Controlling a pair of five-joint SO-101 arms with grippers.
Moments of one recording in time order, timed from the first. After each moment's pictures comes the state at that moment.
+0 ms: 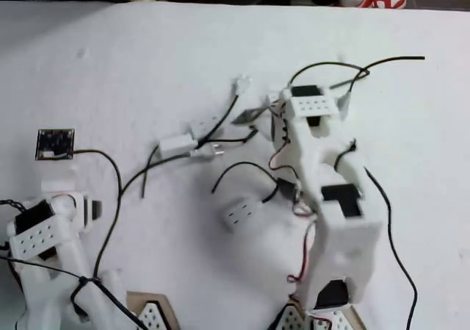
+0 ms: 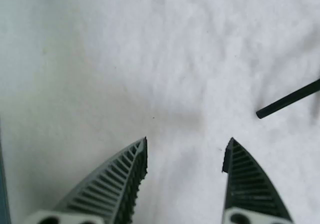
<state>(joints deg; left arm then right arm) -37.2 -43.6 69.2 51.5 -26.4 -9.0 19.1 1.1 97.4 52.5</state>
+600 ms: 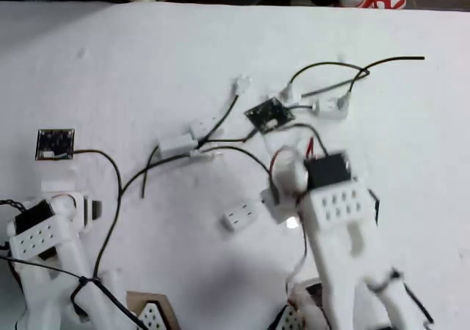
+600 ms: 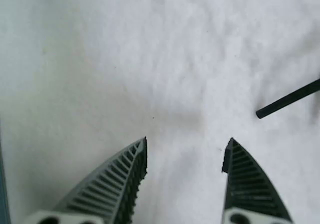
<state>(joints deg) -37.2 -43.6 69.2 51.5 -26.4 -22.1 -41.5 36.7 88.1 11.9</state>
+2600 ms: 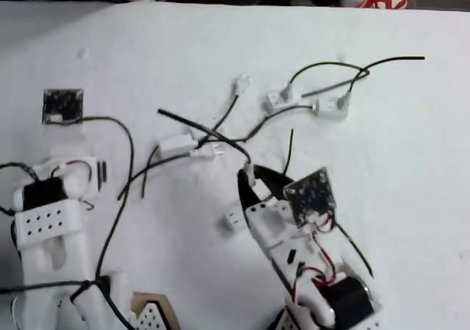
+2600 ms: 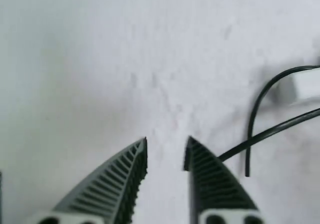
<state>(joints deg) -23.4 -43.6 54.5 56.5 -14.0 -31.9 -102.5 73.4 56.1 -0.6</state>
